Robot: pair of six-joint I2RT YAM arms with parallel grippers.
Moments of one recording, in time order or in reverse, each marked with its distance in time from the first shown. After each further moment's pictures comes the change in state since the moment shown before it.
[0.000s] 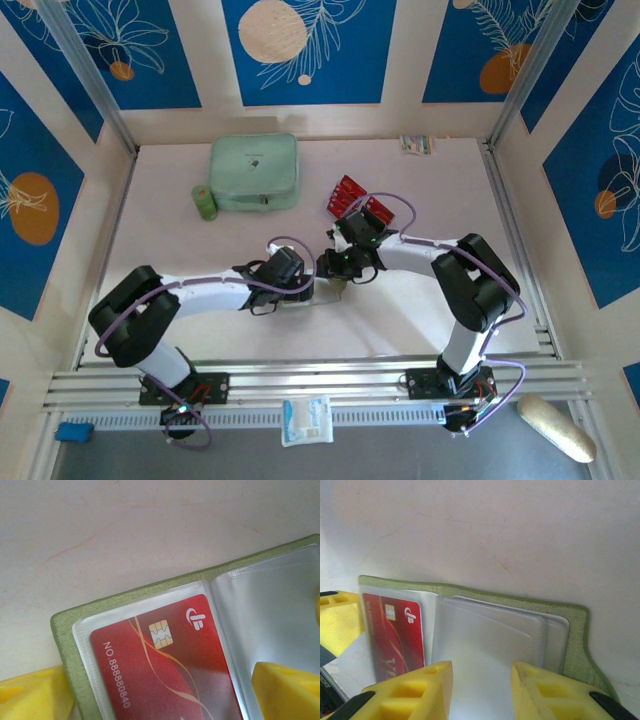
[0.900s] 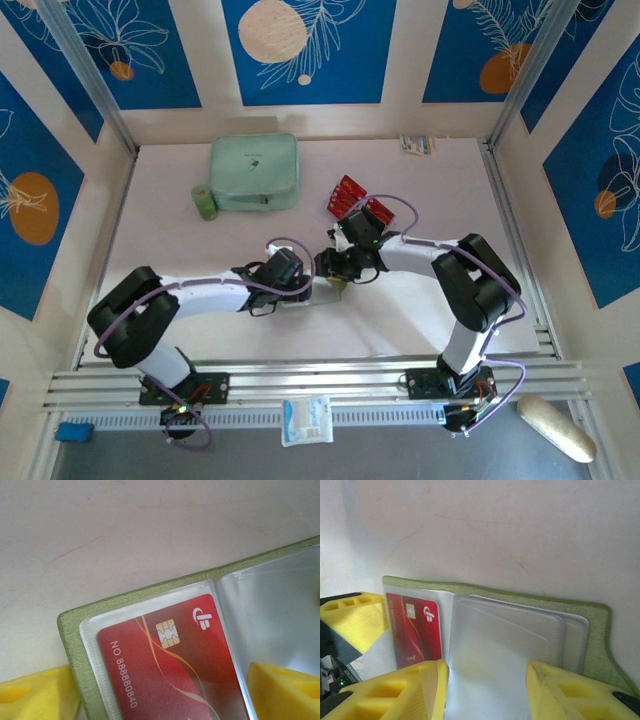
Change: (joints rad) left arm 0.000 -0.007 -0.017 0.019 -0.008 0.000; right arm -0.023 -0.013 -0.030 0.061 -0.066 0.053
